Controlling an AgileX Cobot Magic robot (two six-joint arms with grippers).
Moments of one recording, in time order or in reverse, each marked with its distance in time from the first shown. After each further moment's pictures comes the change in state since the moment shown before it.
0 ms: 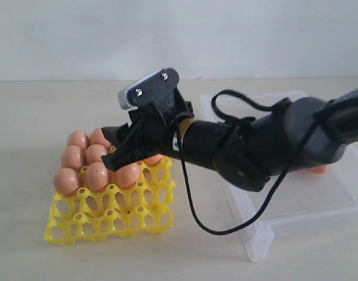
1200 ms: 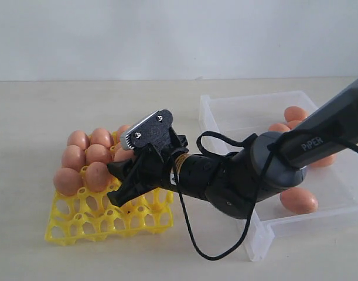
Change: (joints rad) left arm 0.000 0.000 0.000 0.000 0.000 0.000; right arm 0.001 0.210 0.000 -0.032 -0.129 0.007
